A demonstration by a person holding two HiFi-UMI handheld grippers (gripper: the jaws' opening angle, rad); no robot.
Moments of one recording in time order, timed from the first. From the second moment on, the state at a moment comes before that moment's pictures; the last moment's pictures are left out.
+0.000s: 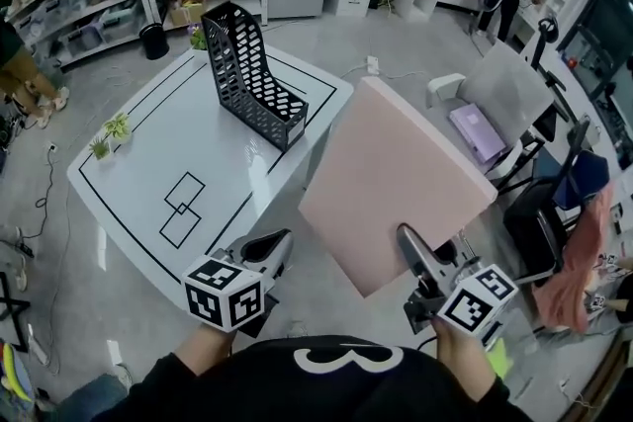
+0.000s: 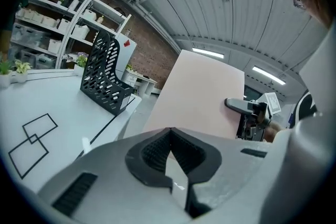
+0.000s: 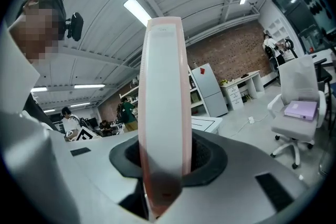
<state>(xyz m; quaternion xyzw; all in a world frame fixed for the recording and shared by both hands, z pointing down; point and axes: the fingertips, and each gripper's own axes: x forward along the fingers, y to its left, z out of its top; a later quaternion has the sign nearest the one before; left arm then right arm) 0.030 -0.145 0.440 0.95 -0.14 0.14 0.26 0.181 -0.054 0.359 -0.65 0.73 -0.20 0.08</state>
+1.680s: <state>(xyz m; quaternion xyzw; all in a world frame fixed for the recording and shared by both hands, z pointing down) 0.006 -0.311 0.387 0.88 -0.40 0.06 0.24 0.198 -0.366 0.241 -0.55 0.84 -0.03 0.05</state>
